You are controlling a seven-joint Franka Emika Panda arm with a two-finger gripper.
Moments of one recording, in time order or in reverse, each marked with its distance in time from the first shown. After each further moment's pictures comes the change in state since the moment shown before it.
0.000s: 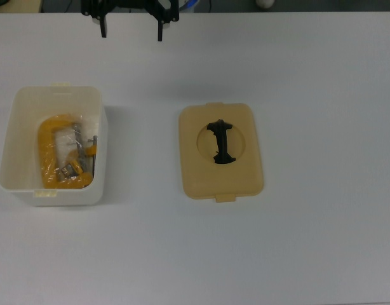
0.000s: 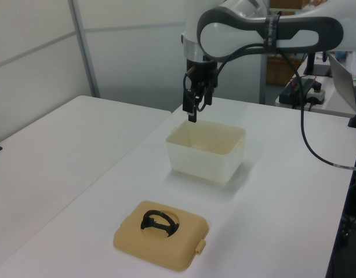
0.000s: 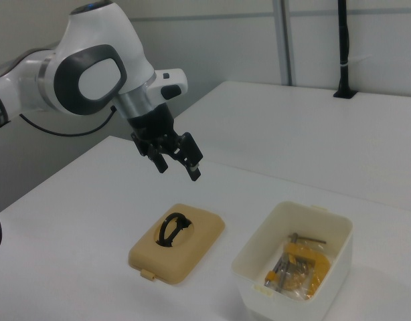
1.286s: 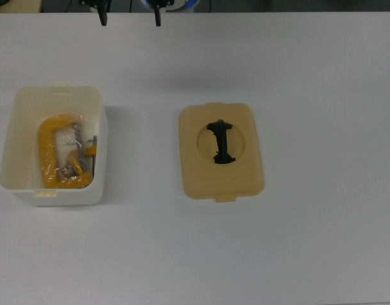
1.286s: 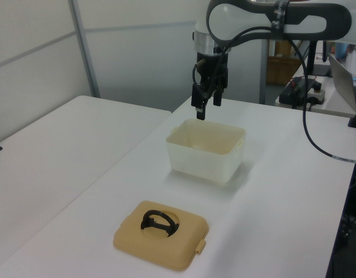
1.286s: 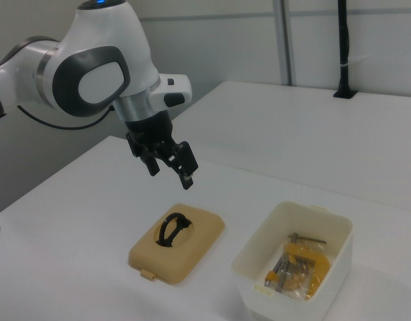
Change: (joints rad) arm -0.035 -0.025 -0.016 -0.006 0.117 -0.076 -0.032
